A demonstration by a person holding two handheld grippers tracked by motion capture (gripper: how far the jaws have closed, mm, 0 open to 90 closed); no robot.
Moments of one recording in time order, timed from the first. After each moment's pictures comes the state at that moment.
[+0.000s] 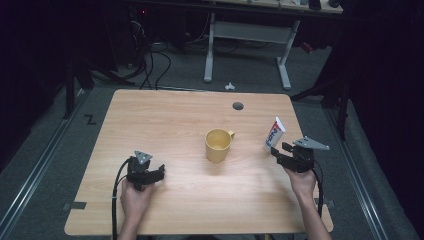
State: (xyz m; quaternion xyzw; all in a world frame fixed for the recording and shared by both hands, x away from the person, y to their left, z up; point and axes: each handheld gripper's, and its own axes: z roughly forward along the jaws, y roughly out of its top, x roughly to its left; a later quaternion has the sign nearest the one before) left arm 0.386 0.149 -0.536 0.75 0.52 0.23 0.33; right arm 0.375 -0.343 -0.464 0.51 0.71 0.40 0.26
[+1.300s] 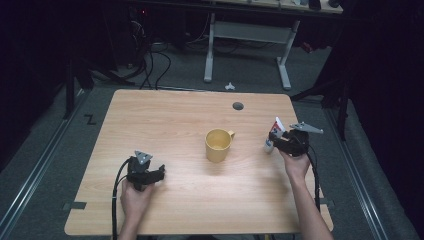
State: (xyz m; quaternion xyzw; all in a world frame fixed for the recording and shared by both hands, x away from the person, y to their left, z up) left arm 0.386 0.149 -0.536 0.75 0.52 0.23 0.33; right arm 0.430 -0.343 -0.466 0.56 0.68 0.40 0.26
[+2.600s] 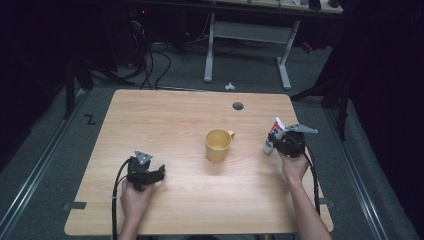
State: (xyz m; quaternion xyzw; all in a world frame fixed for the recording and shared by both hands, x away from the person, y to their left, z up) left arm 0.385 0.149 -0.536 0.75 0.52 0.23 0.33; right arm 0.433 -0.340 -0.474 0.54 0.71 0.38 0.26
